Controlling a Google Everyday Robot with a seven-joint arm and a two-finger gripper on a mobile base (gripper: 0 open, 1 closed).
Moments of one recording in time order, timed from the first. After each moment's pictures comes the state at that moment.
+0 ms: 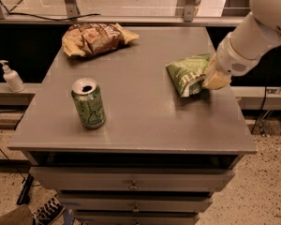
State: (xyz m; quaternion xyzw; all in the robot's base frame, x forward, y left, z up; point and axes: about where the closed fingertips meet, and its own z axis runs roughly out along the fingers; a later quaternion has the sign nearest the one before) arm 0.573 -0.204 0.860 -0.63 0.75 -0.01 0.20
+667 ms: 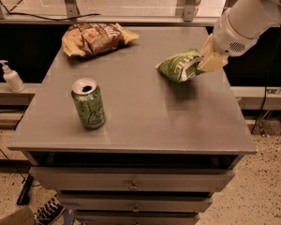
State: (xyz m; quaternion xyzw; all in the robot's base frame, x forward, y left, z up) arm 0.593 -0.182 0.909 -0.65 0.73 -0.03 0.24
